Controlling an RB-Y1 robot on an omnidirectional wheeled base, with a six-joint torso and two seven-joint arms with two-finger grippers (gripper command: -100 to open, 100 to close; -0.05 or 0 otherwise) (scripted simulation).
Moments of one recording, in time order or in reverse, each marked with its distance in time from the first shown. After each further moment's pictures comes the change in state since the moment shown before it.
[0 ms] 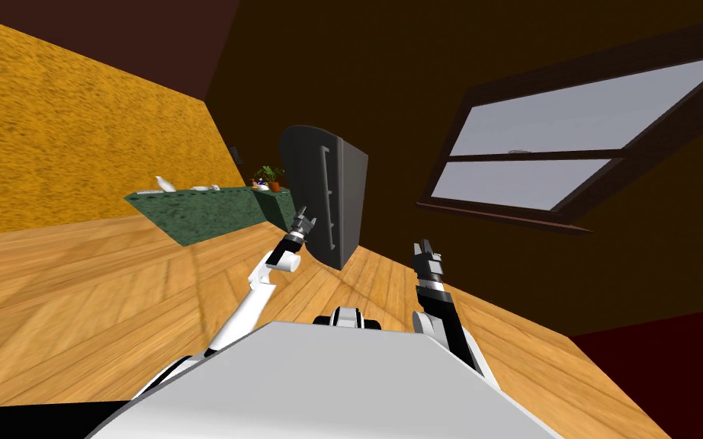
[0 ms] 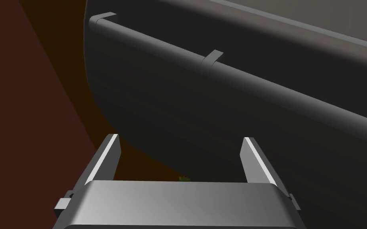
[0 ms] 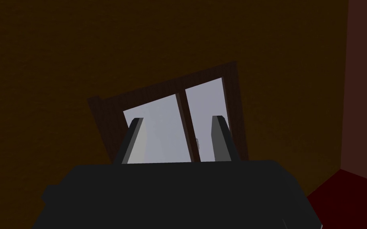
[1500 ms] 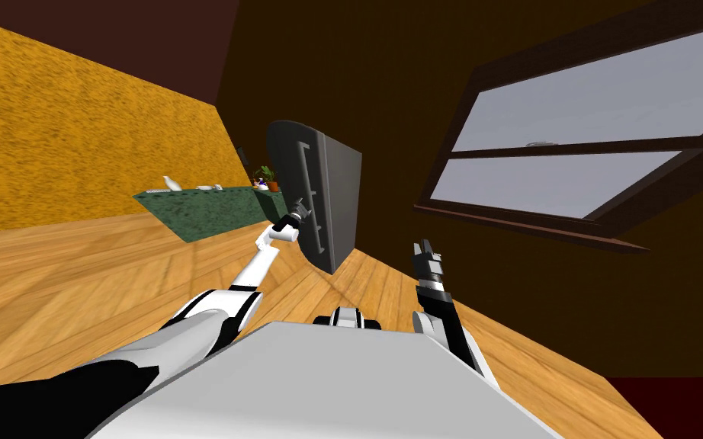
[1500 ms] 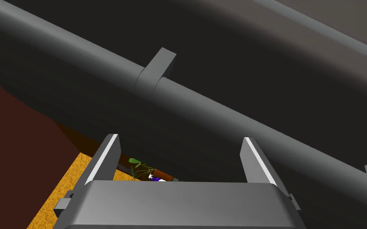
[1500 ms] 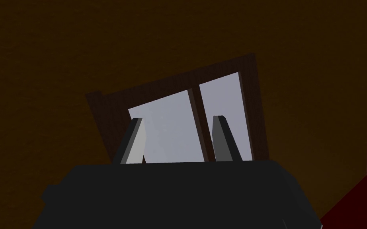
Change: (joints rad) left arm -0.405 0.175 0.064 0.429 0.026 0.256 0.218; right arm 0.000 0.000 0.000 0.000 0.000 0.000 0.000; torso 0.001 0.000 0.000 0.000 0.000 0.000
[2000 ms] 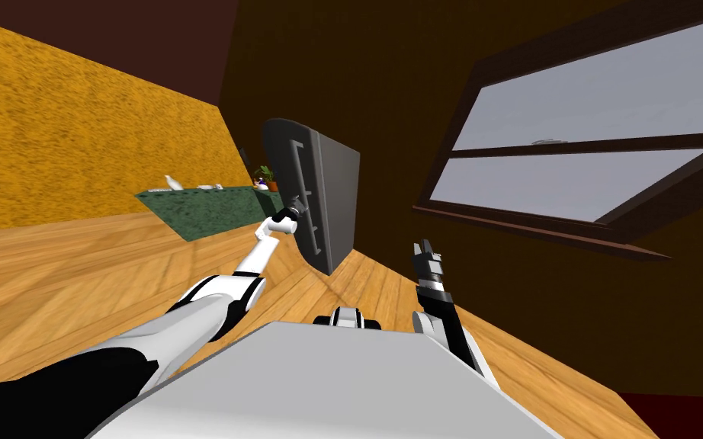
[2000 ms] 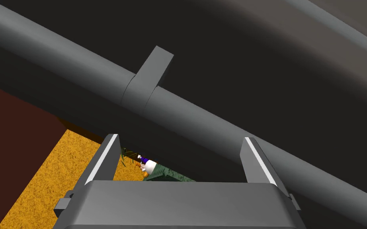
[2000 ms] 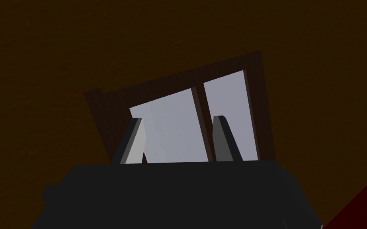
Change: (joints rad) left arm -0.130 0.043 0.023 0.144 -0.001 0.085 0.059; right arm 0.000 0.000 0.000 0.000 0.000 0.000 0.000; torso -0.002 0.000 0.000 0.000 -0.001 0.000
